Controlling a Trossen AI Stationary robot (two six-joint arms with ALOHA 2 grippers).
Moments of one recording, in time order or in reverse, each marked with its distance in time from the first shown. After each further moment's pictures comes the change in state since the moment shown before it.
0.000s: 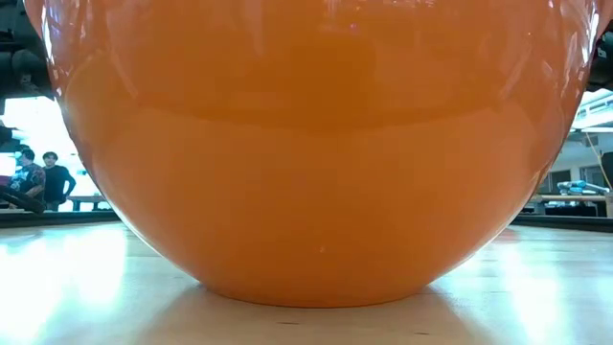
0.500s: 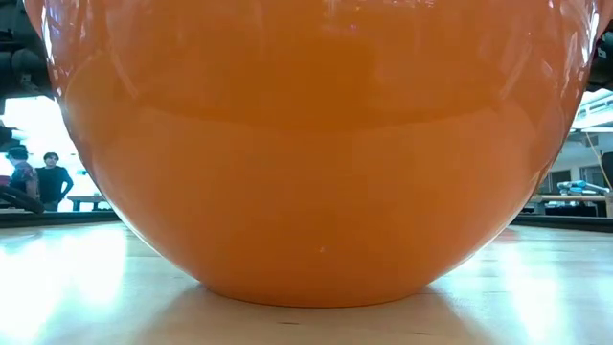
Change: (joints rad) left arm 0.000 0.000 0.000 0.007 0.000 -0.002; right arm 0.000 0.000 0.000 0.000 0.000 0.000
